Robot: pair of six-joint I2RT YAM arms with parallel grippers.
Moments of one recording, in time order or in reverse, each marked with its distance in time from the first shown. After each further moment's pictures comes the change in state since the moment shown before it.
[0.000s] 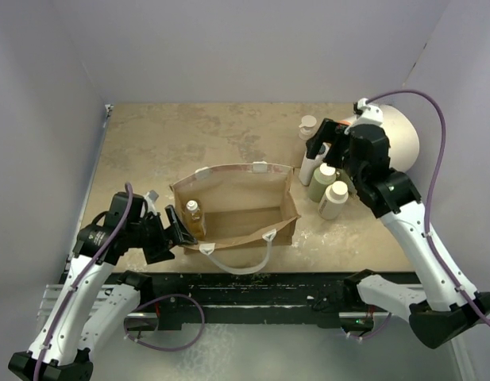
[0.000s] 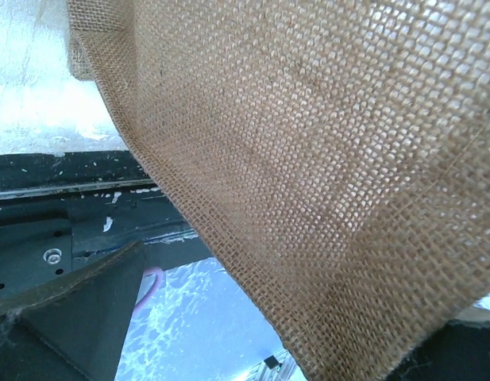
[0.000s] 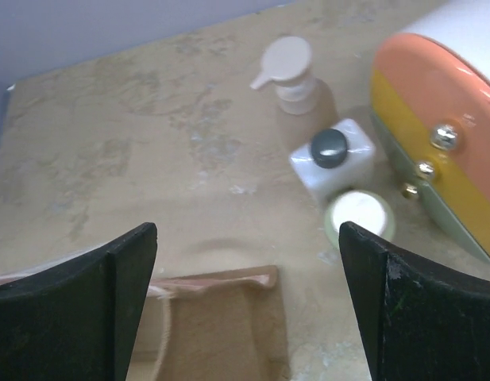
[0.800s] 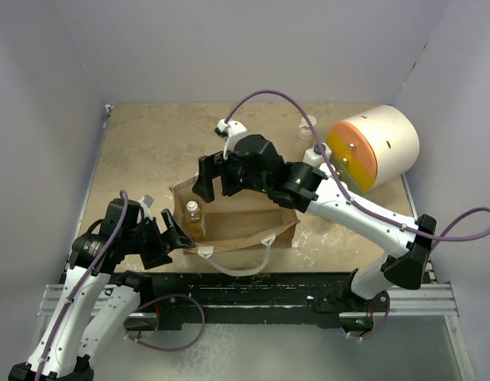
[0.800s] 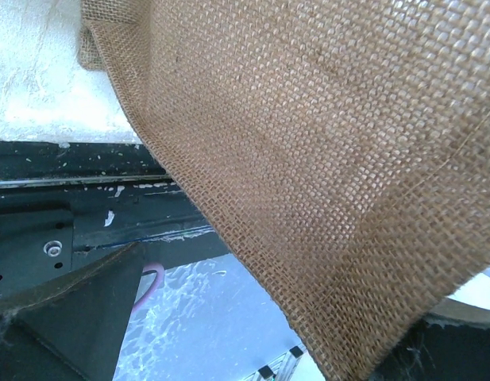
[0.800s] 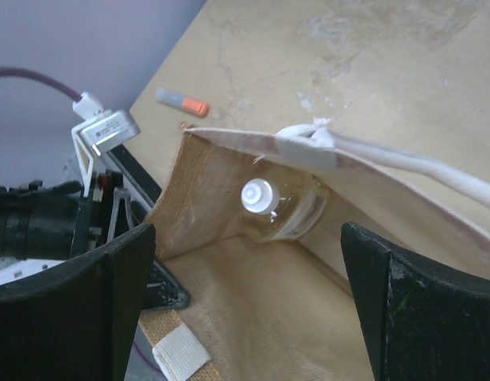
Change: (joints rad) left arm 0.000 -0.084 -0.013 -0.035 -0.025 -0.047; right arm 0.604 0.468 0.357 0.073 -0.262 0.015
